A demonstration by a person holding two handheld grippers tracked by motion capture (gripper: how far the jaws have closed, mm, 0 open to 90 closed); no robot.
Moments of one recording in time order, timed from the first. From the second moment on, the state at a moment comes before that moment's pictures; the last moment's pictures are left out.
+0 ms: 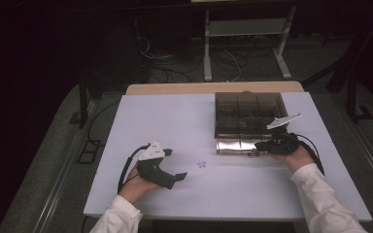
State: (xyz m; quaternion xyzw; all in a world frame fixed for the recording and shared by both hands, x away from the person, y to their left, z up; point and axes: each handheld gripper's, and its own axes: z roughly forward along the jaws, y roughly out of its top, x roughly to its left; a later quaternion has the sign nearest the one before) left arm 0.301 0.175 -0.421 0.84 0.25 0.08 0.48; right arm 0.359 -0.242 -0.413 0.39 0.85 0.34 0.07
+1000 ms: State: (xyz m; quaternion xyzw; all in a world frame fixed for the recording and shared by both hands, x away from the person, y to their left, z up) left arm 0.301 0.174 -0.423 0.84 0.25 0.09 0.47; right arm 0.332 -0.253 -0.398 0.37 0.84 0.39 0.08
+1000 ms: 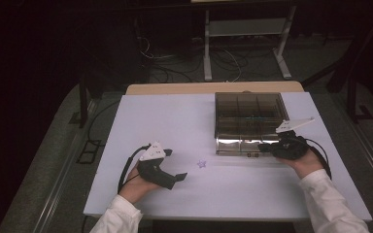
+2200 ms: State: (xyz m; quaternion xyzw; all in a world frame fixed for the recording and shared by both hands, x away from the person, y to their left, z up) left arm 0.301 0.174 -0.424 0.84 0.25 0.09 0.47; right arm 0.280 -0.274 -0.423 0.35 0.83 0.43 0.10
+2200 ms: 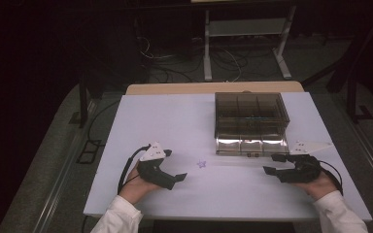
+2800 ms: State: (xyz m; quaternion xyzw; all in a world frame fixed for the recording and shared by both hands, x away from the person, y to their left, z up) left arm 0.301 0.173 -0.425 0.84 0.25 0.09 0.47; right arm 0.259 -0.285 -0.446 0.35 0.82 0.44 0.10
